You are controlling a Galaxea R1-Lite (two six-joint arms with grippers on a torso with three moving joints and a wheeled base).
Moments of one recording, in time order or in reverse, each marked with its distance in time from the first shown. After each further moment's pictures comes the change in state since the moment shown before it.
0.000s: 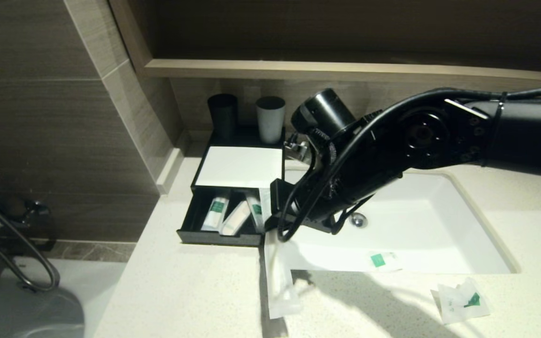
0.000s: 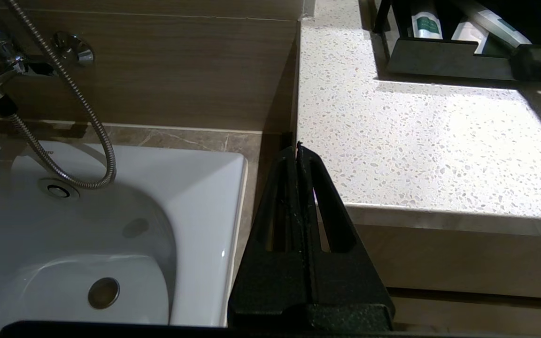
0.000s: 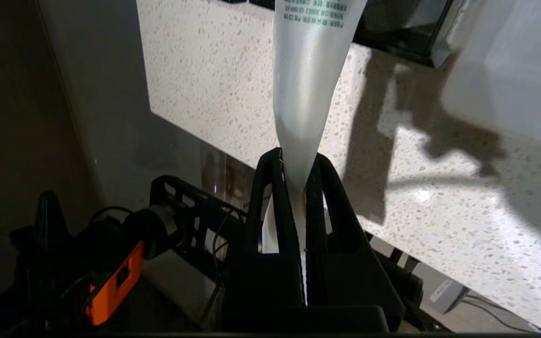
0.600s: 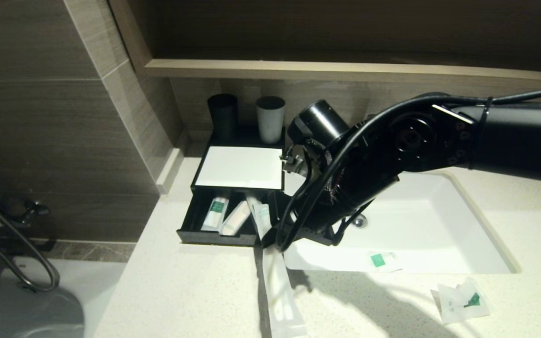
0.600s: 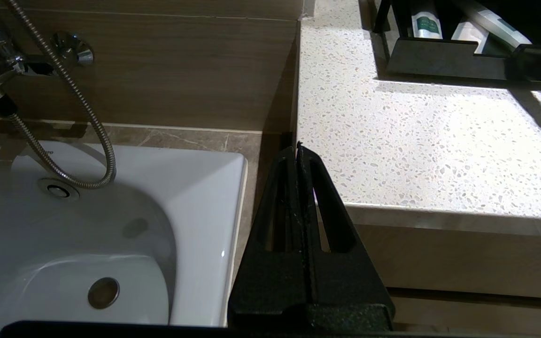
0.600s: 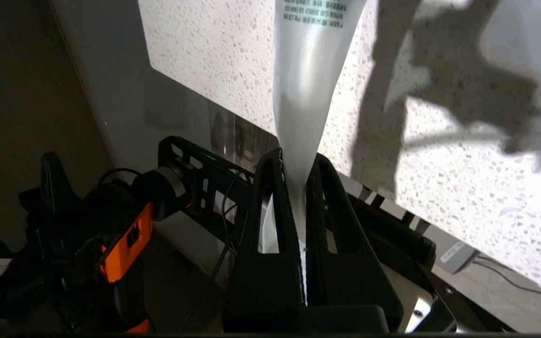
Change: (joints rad) left arm 0.000 0.000 0.000 0.000 0.000 0.000; right arm 0.000 0.019 -0.009 0.076 0.103 0.005
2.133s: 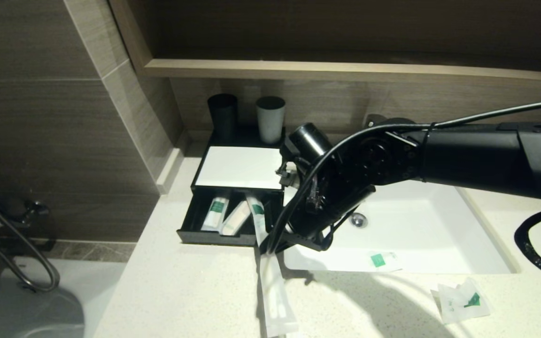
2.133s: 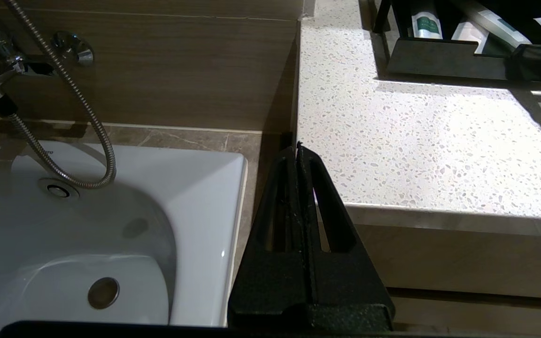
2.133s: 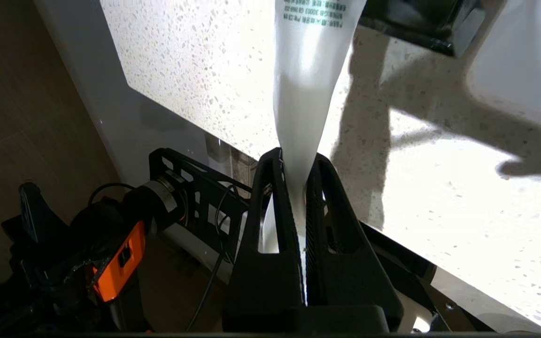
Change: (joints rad) left arm 0.000 0.000 0.000 0.000 0.000 0.000; right arm -0.037 0.093 -0.005 -0.046 0.034 0.000
